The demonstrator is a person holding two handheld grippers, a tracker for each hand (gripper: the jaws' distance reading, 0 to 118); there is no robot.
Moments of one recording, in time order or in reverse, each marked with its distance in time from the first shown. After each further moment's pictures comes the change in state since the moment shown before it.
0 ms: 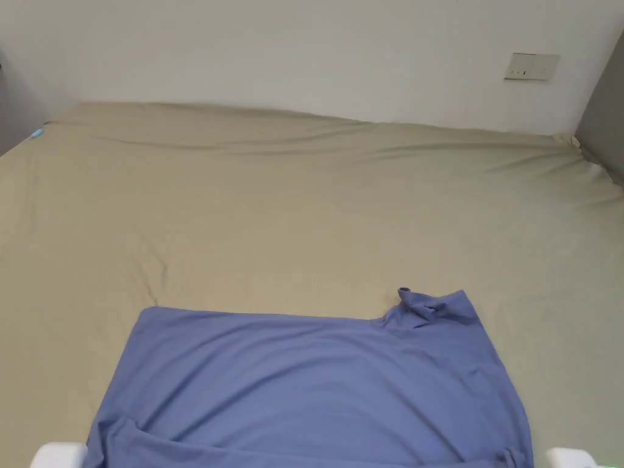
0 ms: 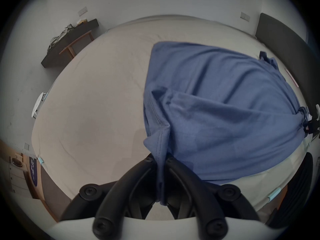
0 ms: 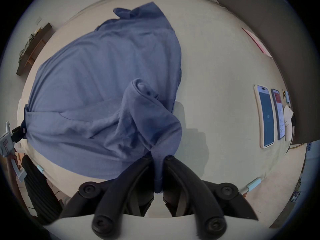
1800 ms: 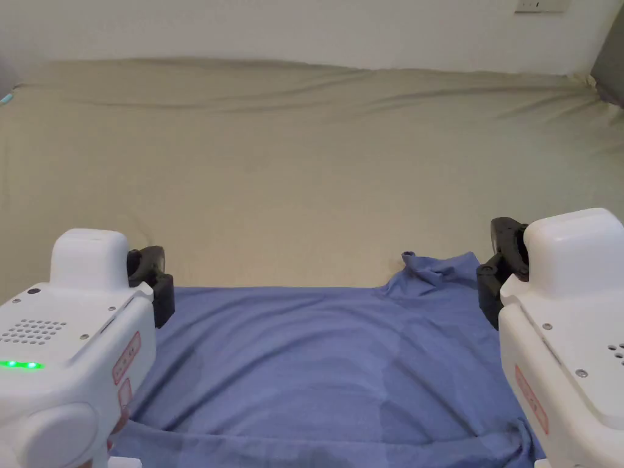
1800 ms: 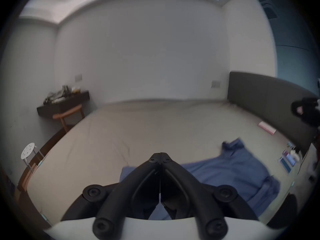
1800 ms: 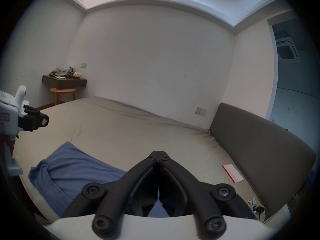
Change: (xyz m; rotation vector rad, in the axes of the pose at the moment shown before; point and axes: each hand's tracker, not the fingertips) left arm 0.070 0.149 0.112 0.642 -0.157 -0.012; right arm -0.136 0.053 0.211 1.066 -0.158 0.256
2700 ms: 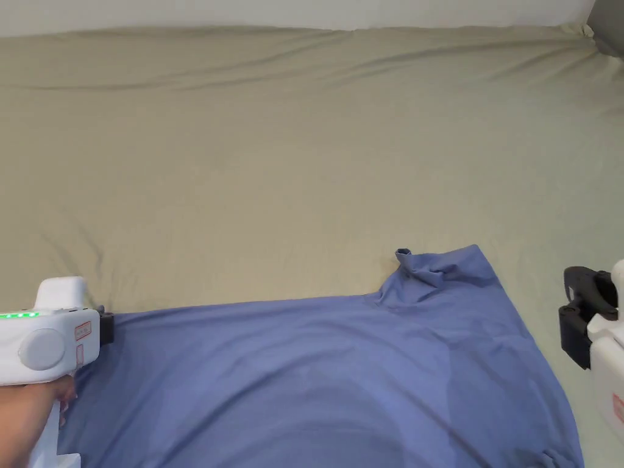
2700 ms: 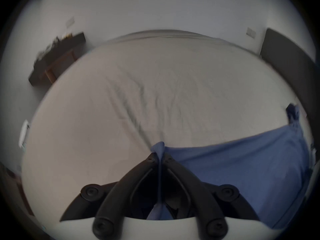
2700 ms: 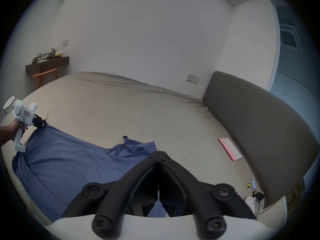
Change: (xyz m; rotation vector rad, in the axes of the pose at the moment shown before) left arm -0.073 -0.058 -0.235 -0.486 0.124 -0.021; right arm 0.056 -0.060 -0.093 -0.262 -0.067 -0.034
